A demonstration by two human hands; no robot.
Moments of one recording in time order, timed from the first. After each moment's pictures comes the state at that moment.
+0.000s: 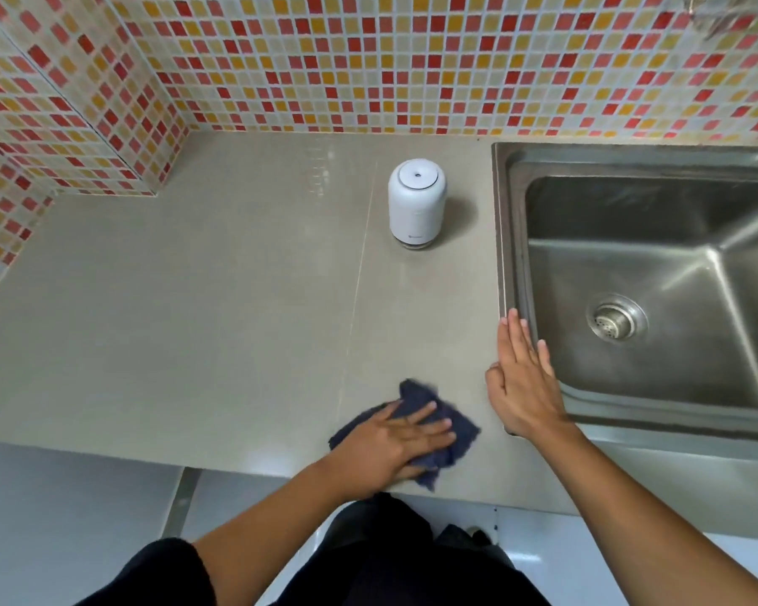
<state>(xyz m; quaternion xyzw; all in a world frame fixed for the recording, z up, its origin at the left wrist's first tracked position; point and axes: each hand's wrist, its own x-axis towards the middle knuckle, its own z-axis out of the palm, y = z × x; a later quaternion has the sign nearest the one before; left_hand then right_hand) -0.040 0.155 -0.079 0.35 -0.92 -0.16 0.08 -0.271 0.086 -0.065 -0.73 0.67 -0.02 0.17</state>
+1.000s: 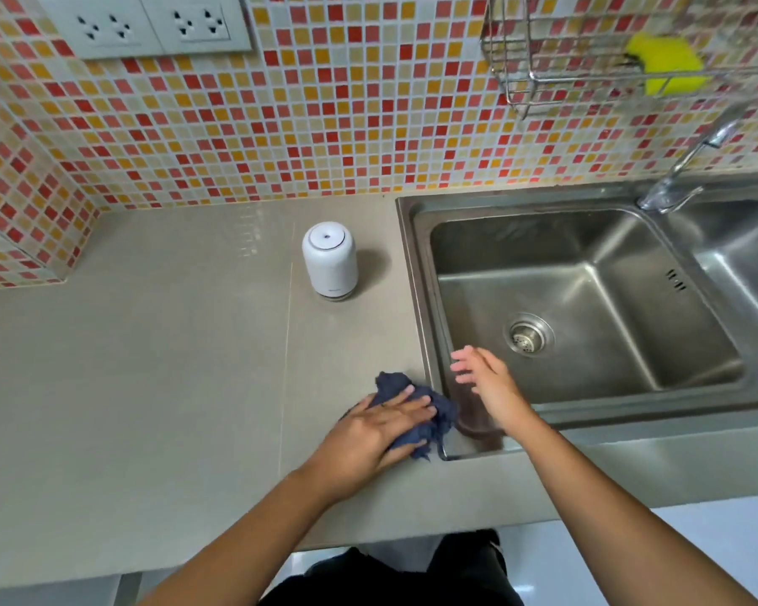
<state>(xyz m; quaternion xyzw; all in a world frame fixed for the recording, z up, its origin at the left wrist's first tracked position) -0.096 0.100 -0.023 0.32 -0.90 -0.20 0.19 -0.313 0.064 -0.032 -0.37 0.70 -0.36 0.50</state>
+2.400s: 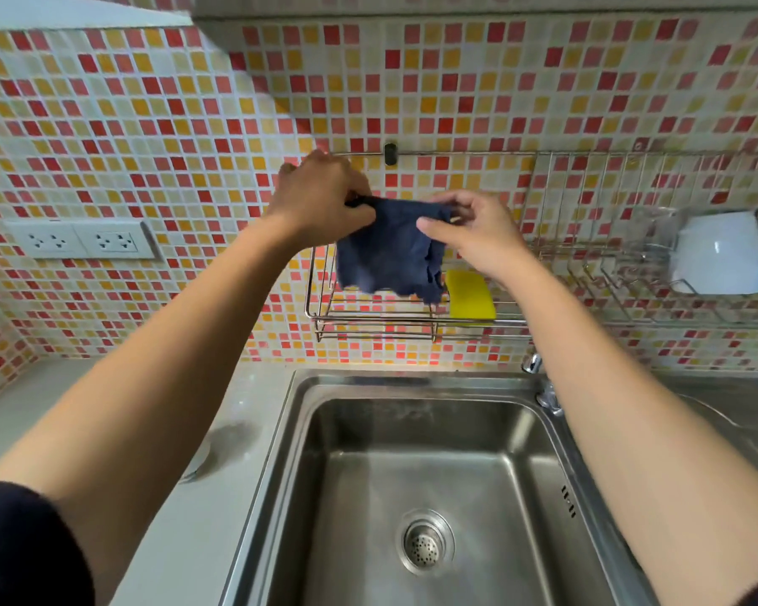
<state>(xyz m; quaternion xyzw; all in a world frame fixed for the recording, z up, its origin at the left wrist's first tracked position) -0.367 -0.180 0.336 0.55 -0.79 0.13 0.22 -0.570 -0.182 0.290 -0.69 0.46 -0.50 0.26</state>
